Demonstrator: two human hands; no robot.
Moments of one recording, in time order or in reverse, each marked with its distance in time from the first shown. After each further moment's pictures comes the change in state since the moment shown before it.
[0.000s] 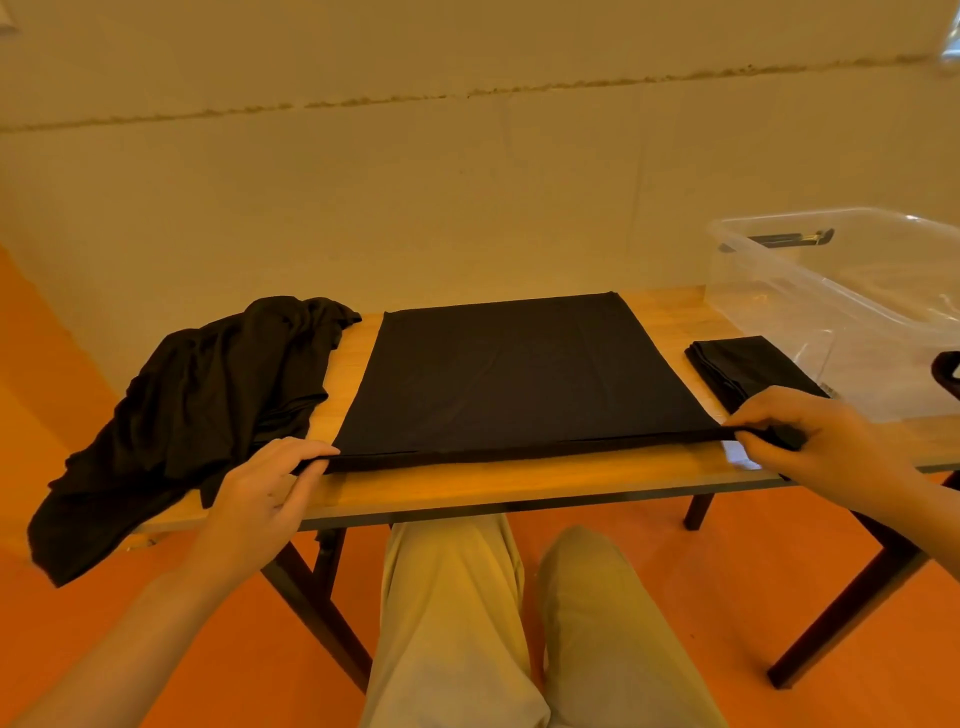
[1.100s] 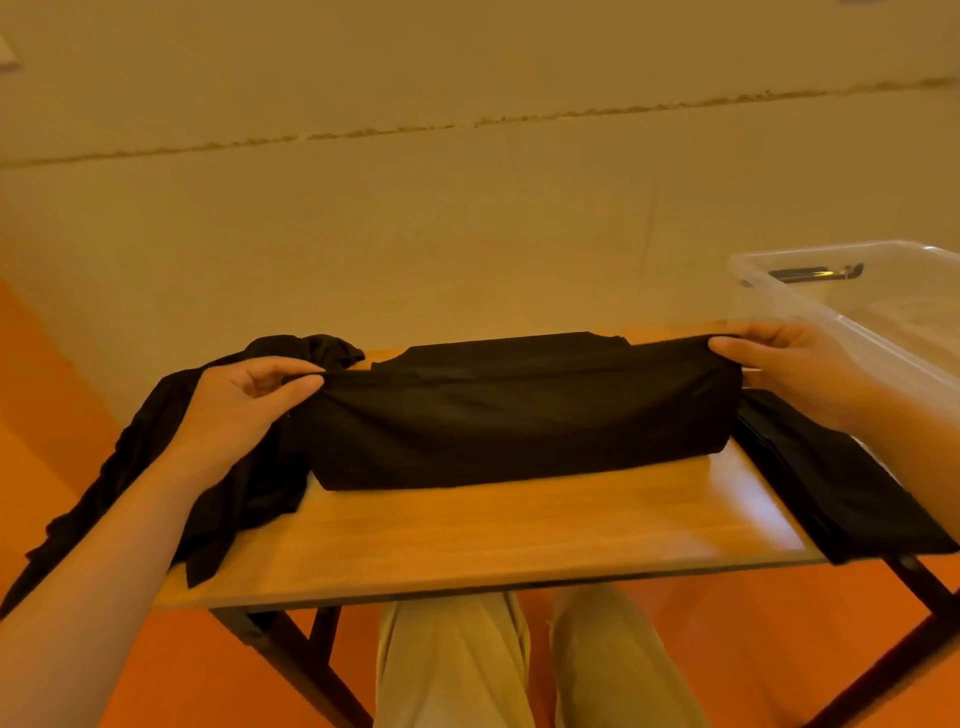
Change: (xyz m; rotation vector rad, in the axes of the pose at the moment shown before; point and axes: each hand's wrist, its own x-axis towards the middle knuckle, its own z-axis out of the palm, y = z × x) left_hand 0.131 -0.010 -0.037 -0.518 0.072 -0.426; right_hand 0.133 0.014 -0.018 0.753 0.013 0.378
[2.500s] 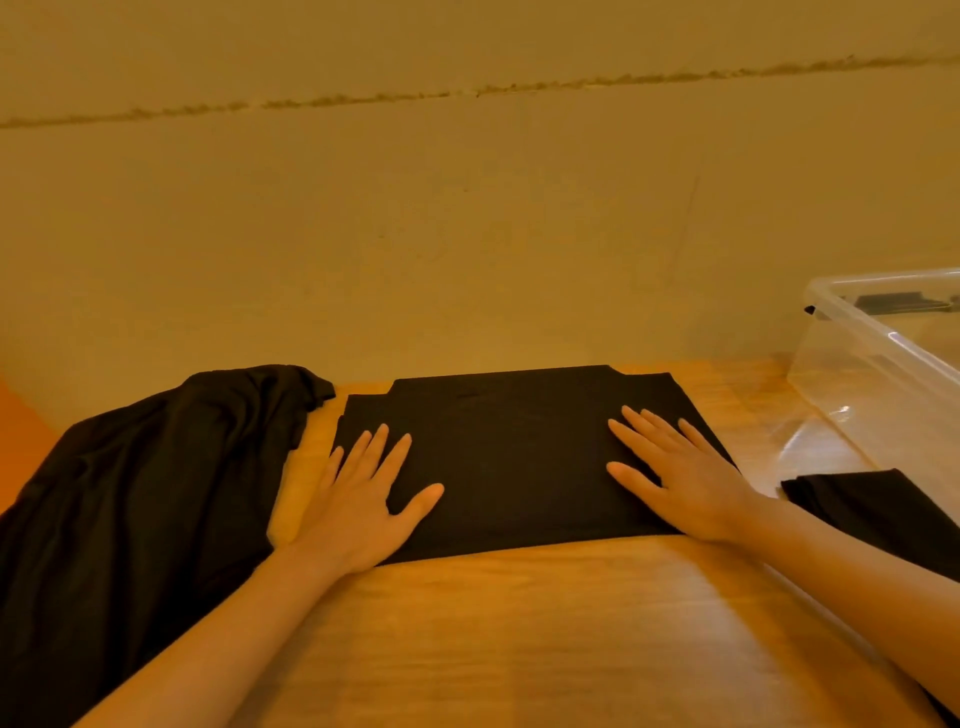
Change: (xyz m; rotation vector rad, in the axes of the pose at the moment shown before) left_hand 0.078 -0.103 0.128 0.981 -0.464 -0.060; right_hand 0.103 0.093 0.090 -1.189 -0.300 0.007
